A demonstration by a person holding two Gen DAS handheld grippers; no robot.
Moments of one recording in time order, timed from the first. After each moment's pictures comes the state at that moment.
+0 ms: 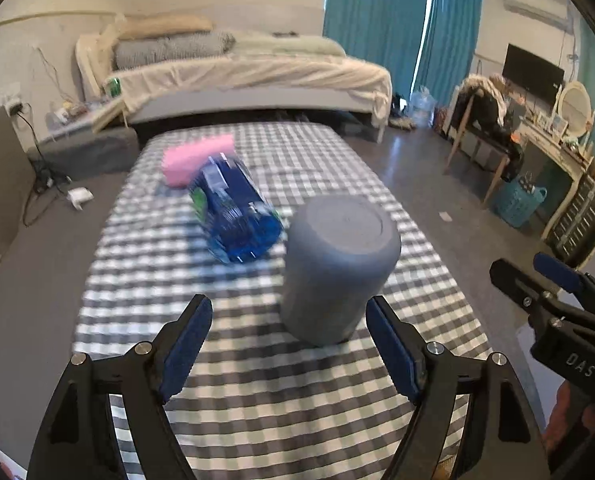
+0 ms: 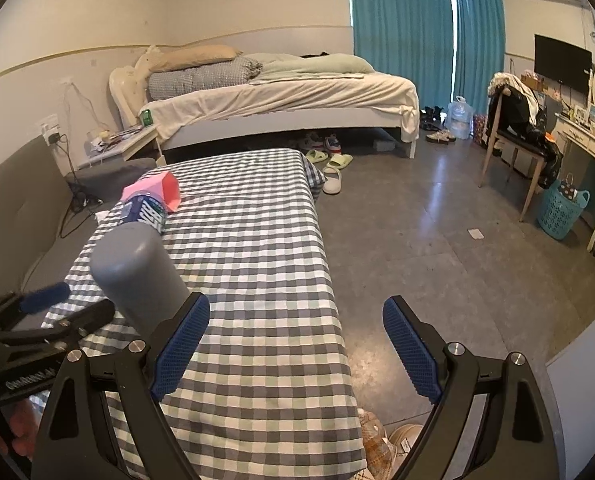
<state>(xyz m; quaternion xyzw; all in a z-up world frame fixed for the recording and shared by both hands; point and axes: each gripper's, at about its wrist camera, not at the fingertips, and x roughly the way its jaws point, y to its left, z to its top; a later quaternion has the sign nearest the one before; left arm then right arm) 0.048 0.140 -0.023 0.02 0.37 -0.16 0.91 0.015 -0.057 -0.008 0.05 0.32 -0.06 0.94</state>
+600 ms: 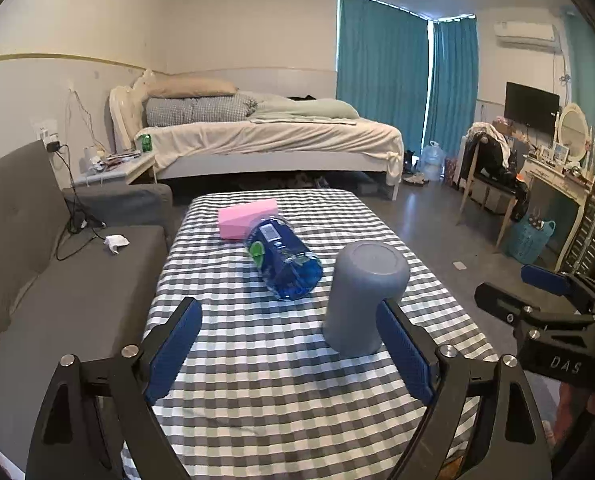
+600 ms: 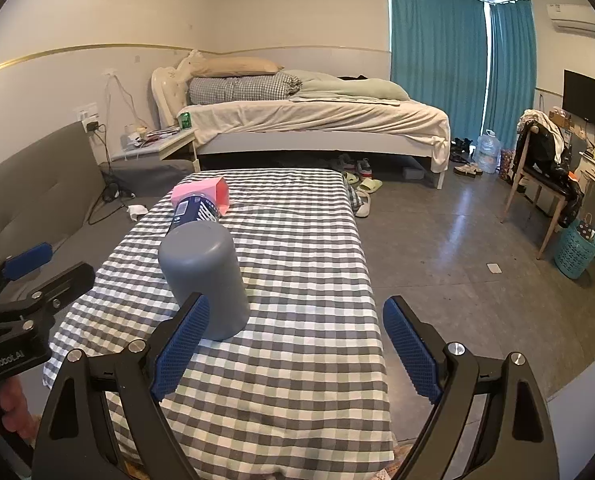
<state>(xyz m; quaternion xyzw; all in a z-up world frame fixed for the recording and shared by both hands) 0.001 0.188 -0.002 0.01 0.26 -0.13 0.96 -0.007 -0.019 0.003 0.01 0.30 -0.01 0.96</state>
